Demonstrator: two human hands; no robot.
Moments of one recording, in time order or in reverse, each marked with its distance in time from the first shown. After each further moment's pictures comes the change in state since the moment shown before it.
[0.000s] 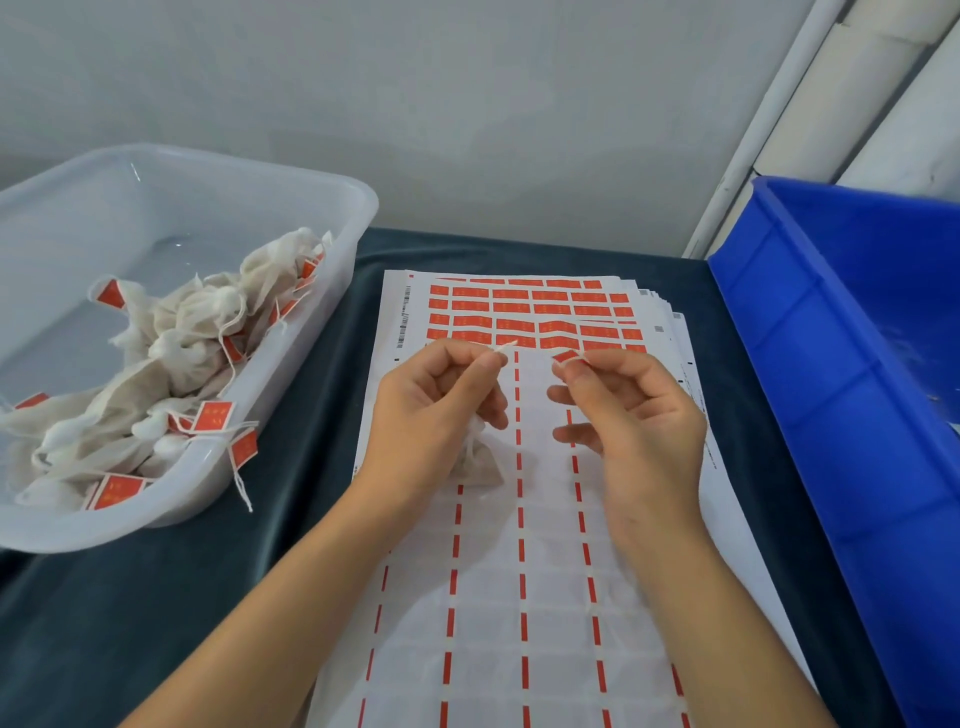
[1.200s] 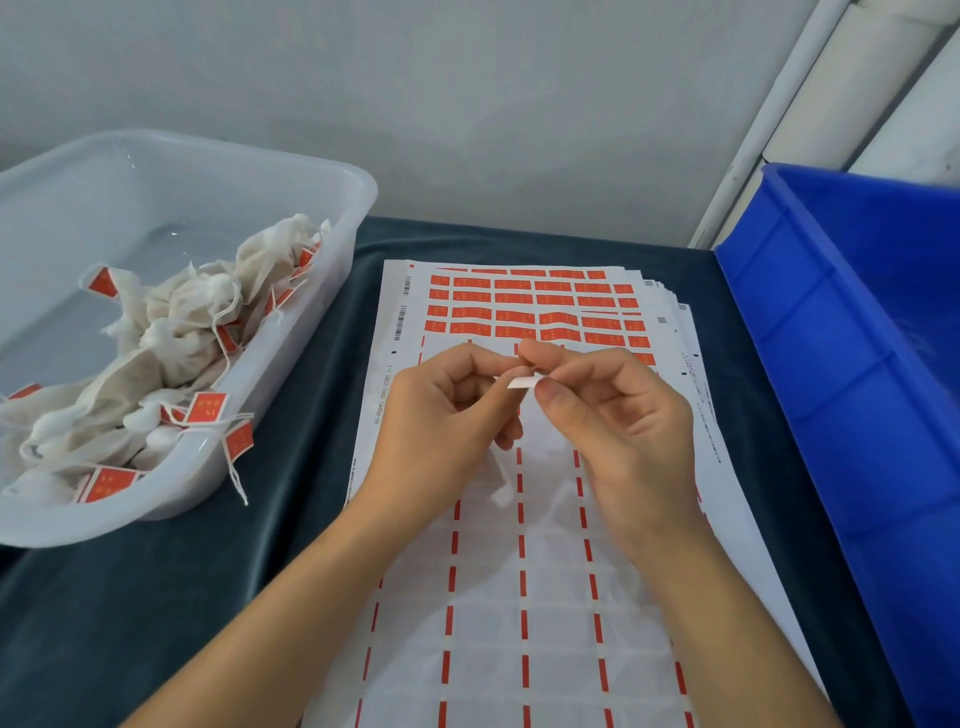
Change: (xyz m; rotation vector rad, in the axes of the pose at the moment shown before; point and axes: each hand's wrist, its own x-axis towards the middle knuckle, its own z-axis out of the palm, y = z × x) left_hand -0.009 -0.001 0.001 0.117 -0.089 0.096; right_hand -0.006 -0.003 -0.002 0.058 -0.355 -0.150
